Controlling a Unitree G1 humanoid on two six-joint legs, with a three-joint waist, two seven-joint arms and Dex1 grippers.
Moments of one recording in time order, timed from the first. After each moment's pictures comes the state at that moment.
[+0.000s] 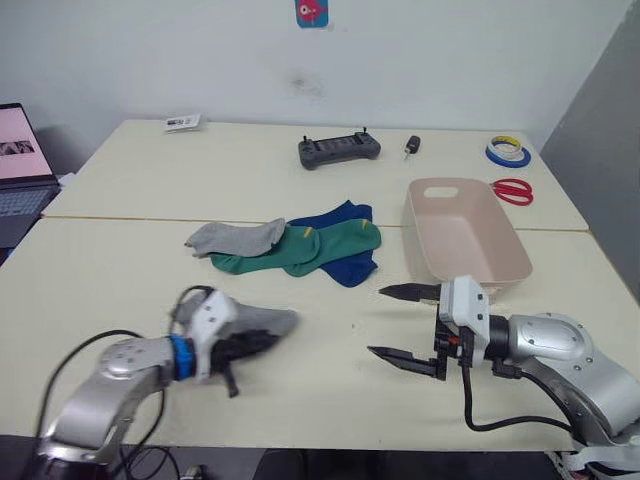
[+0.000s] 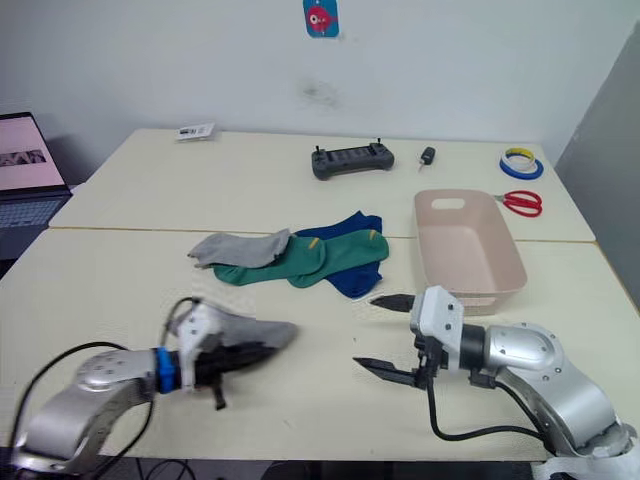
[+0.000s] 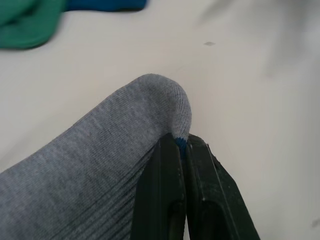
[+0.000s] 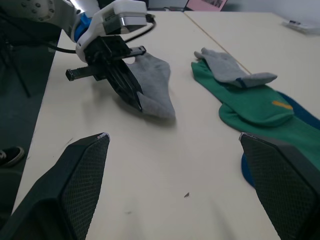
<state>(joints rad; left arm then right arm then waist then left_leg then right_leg) -0.01 0.73 -0.03 -0.32 -0.43 0.51 -0.95 -0.11 -0.73 0.12 -0.67 0.49 0.47 0.85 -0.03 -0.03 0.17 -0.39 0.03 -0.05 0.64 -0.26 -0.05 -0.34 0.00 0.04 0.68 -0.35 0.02</state>
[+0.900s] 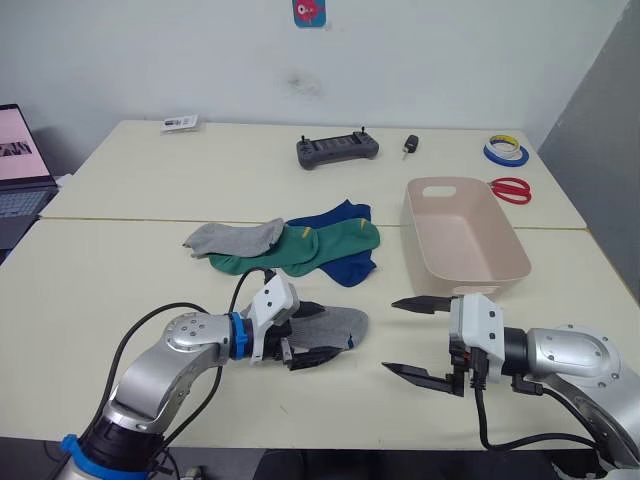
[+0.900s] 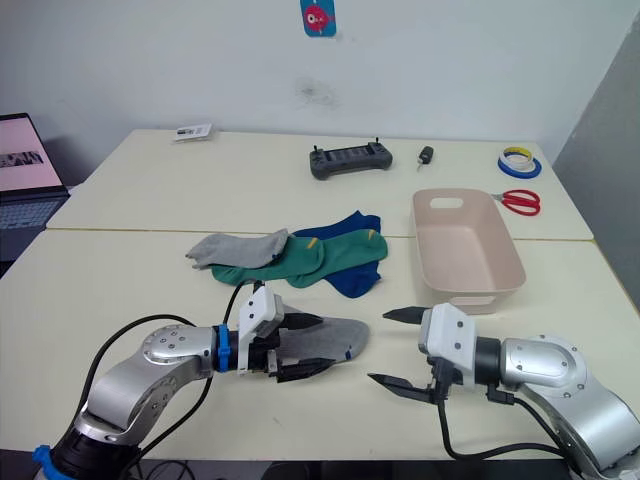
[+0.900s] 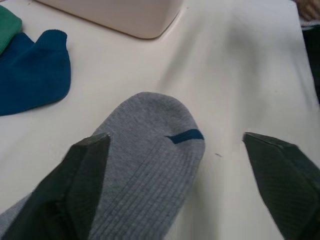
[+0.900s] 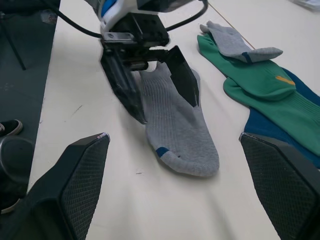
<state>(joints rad) -0.14 0.65 -0.11 -0.39 -0.45 0.60 -0.94 -0.04 -0.80 0.07 -0.73 0.45 0.47 0.86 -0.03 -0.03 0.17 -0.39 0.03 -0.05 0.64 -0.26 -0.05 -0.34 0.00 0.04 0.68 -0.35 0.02</state>
